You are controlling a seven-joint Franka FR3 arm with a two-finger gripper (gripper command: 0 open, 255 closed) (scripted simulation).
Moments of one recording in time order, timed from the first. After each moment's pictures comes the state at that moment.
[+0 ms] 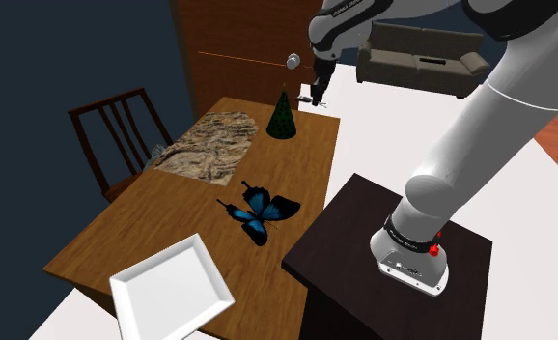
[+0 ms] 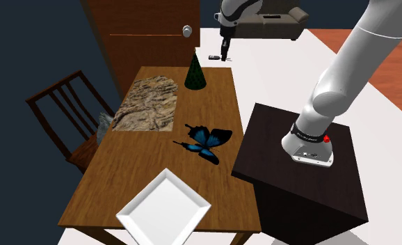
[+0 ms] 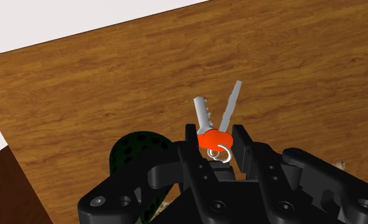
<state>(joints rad) -0.20 -0.07 -0.26 -2.21 -0.01 2.18 -0.59</state>
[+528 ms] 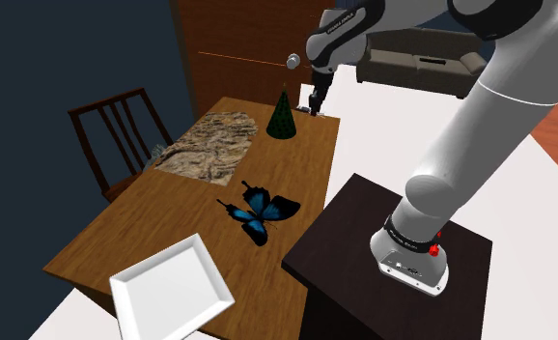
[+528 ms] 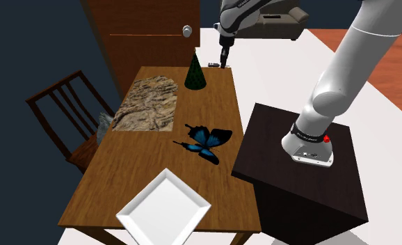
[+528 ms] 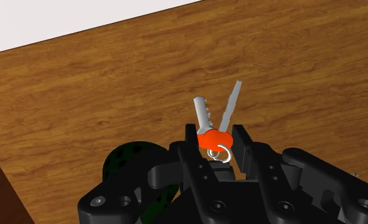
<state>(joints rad) -0.20 -0.02 -0.27 -2.26 0.01 2.29 -0.61</state>
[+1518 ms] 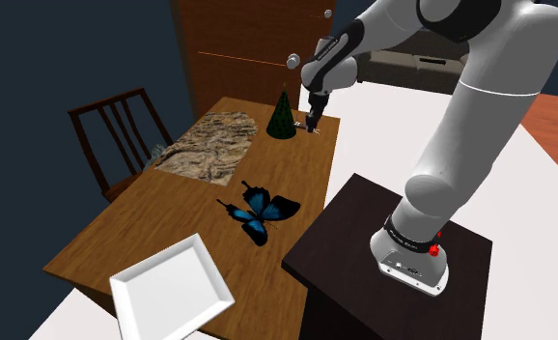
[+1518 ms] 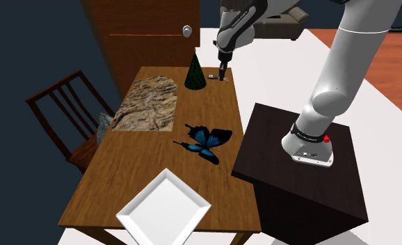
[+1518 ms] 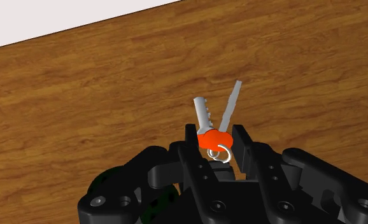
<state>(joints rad) -0.20 0.12 -0.26 -2.33 0.07 2.48 -0.65</state>
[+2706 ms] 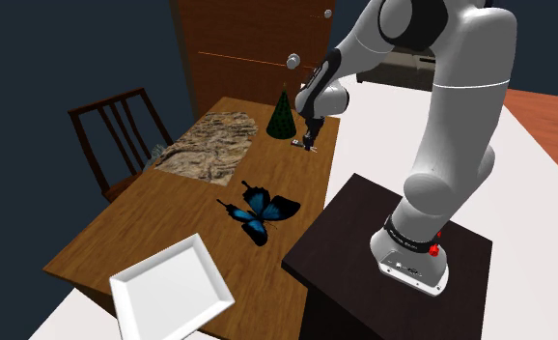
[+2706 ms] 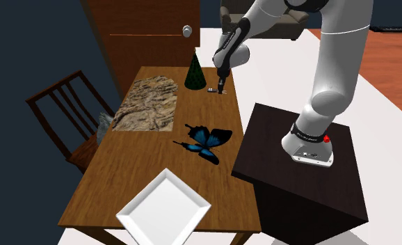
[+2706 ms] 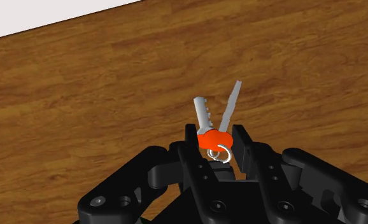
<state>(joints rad) -0.23 0.34 -0.21 -2.33 0.19 2.70 -0.74</state>
